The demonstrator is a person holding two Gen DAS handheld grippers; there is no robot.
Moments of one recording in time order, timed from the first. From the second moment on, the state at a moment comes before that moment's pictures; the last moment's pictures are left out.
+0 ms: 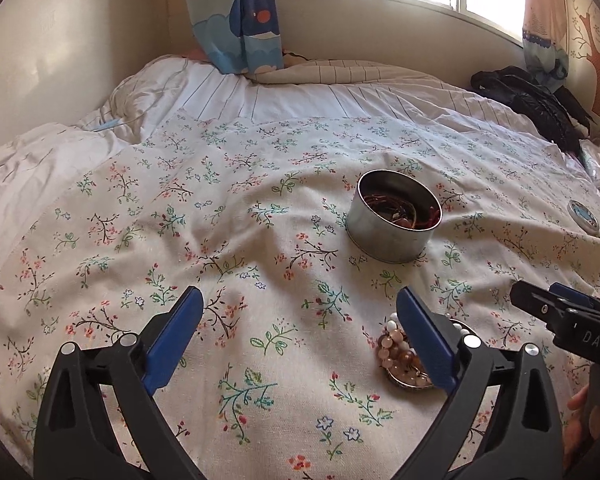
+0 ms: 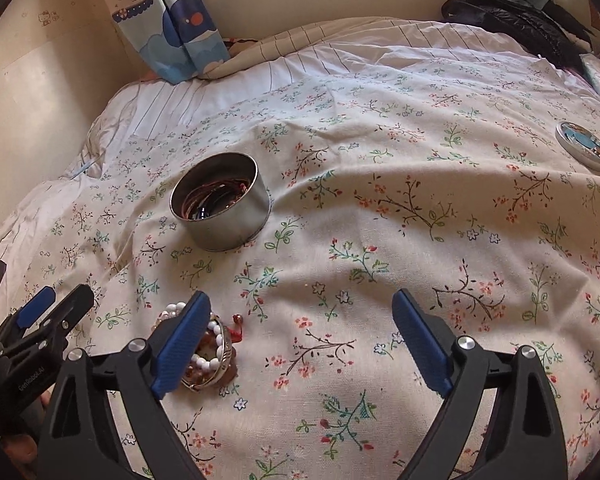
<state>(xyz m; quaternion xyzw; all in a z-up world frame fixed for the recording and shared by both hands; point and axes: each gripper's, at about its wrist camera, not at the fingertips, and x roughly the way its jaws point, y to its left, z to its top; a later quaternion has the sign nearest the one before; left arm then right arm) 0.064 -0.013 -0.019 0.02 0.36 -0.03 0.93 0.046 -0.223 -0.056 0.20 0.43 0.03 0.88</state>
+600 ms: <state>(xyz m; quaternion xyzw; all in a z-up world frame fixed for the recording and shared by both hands) 0.062 -0.020 -0.021 0.03 0.36 -0.03 0.93 0.052 -0.215 -0.057 0.18 0.44 0.03 0.88</state>
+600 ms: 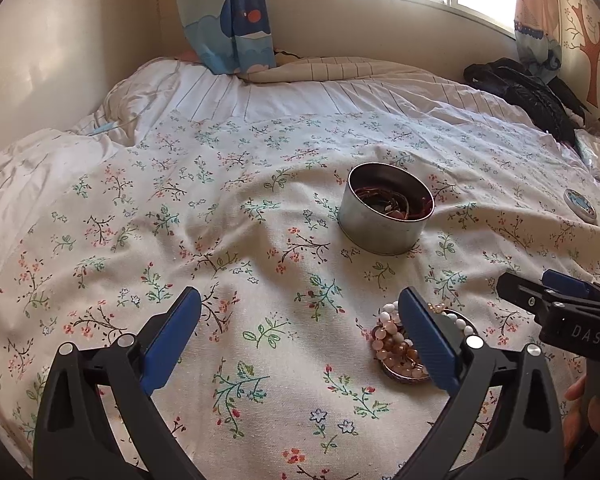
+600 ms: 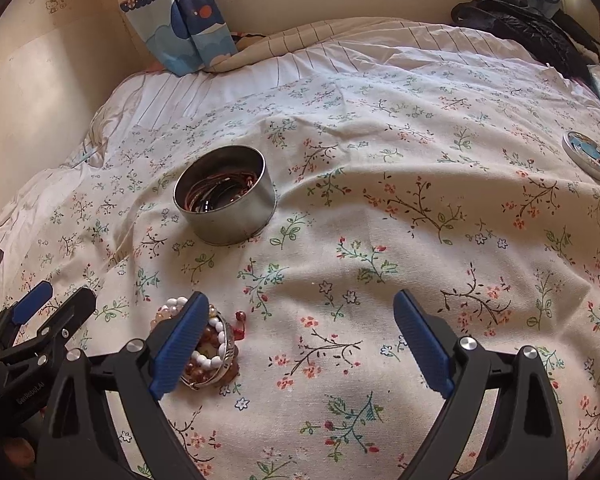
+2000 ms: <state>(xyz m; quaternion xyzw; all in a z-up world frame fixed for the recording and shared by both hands) 0.078 -0.042 -0.057 0.00 0.43 -0.18 0.88 0.049 -0.244 -0.061 0.22 0.43 0.00 0.88</state>
